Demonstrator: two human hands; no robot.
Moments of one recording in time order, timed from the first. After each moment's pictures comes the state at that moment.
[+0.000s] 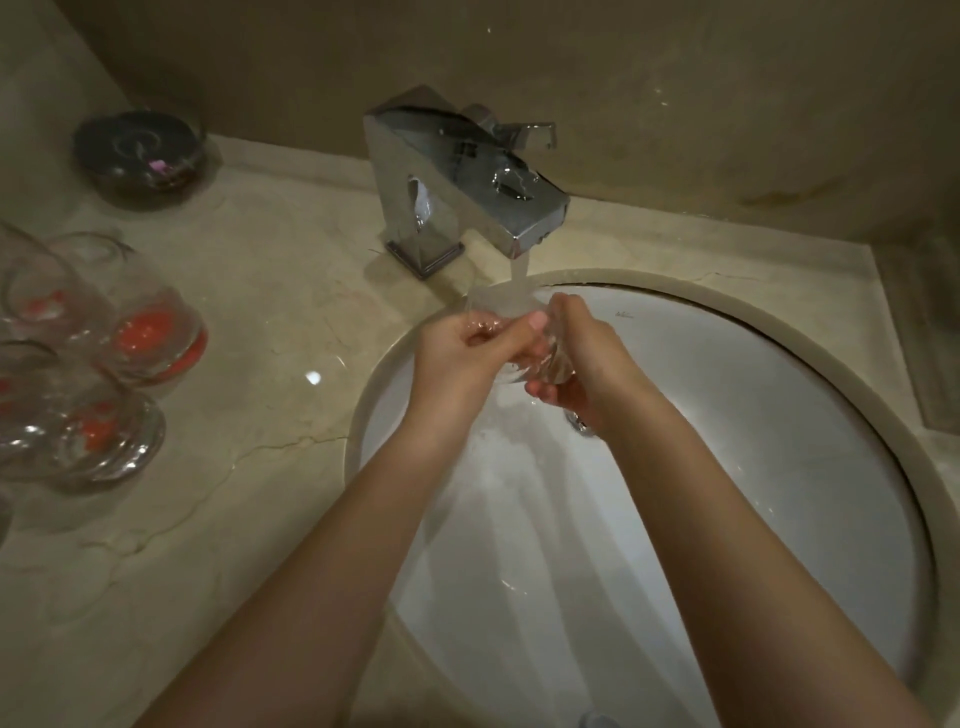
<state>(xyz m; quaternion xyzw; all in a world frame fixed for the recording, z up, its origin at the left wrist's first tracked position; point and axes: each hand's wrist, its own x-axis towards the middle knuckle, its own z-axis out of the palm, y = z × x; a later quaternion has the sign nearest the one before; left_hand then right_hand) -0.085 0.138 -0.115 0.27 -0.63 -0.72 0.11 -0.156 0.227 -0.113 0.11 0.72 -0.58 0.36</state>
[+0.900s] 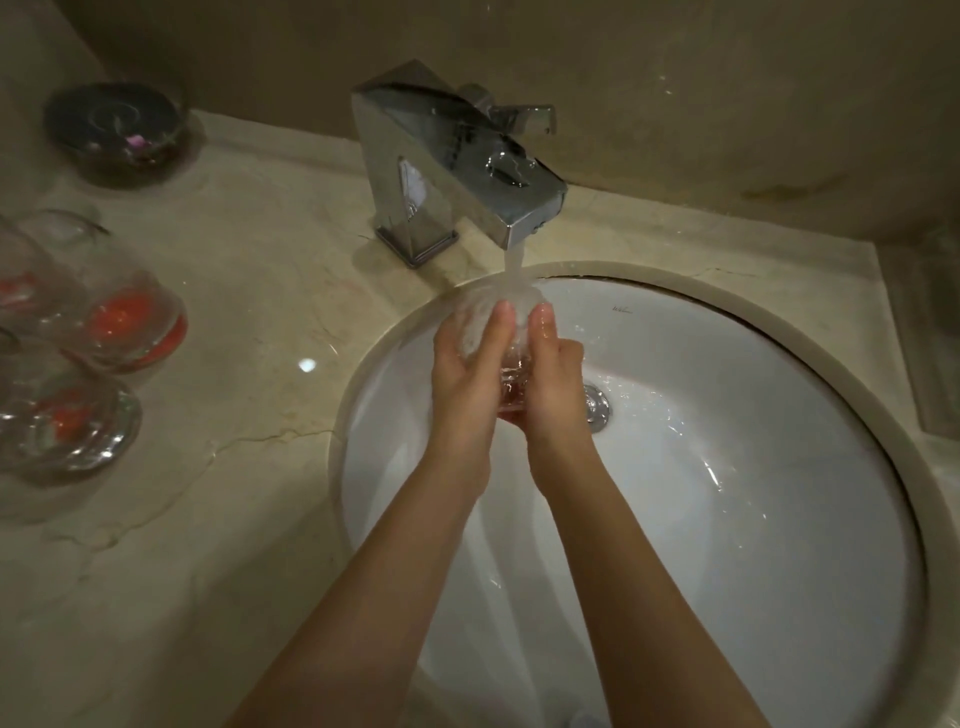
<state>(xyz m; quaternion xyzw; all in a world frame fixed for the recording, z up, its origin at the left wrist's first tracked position) -0.083 0.164 -0.149 0.34 -0.51 -0.78 0.11 -0.112 0.217 -0.145 0.09 0.68 -0.68 0.25</state>
